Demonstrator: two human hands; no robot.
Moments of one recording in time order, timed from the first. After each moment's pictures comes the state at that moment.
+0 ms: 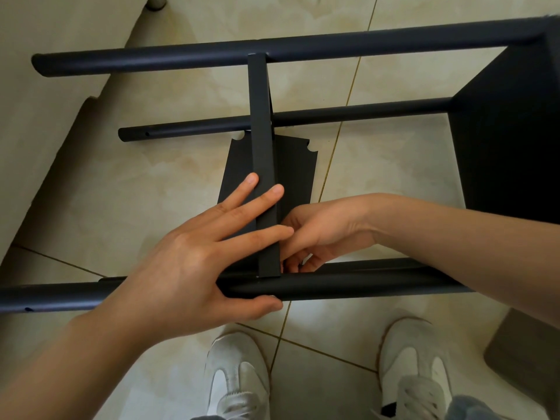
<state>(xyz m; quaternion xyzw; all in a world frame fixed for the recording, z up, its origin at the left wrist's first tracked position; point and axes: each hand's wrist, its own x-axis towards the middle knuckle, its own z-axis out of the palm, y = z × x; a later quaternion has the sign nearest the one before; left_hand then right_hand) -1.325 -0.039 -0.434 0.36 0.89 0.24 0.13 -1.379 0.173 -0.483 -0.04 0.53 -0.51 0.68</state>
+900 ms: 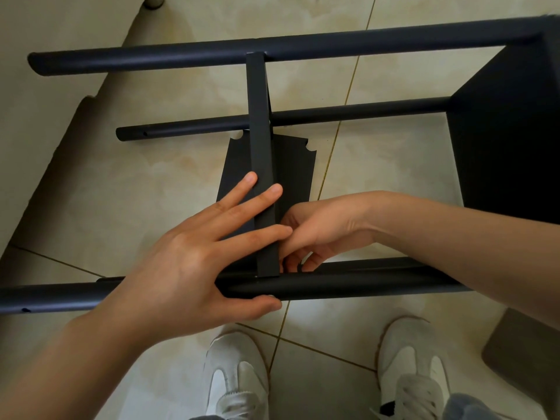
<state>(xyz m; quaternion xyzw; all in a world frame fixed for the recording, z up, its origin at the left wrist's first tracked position) -1.324 -0.038 -0.434 0.36 0.89 0.24 0.13 -1.381 0.172 -0.480 -0.06 0.56 -0.49 0.67</state>
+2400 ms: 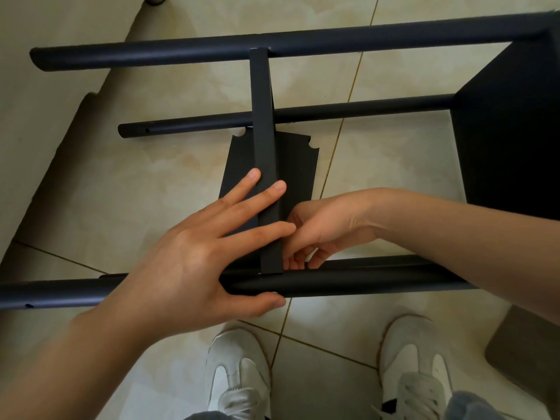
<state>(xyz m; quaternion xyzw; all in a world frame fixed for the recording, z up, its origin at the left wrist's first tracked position) -1.324 -0.038 -0.434 0.36 0.89 0.24 0.12 -1.382 0.173 -0.483 -0.06 0.56 -0.47 0.68</state>
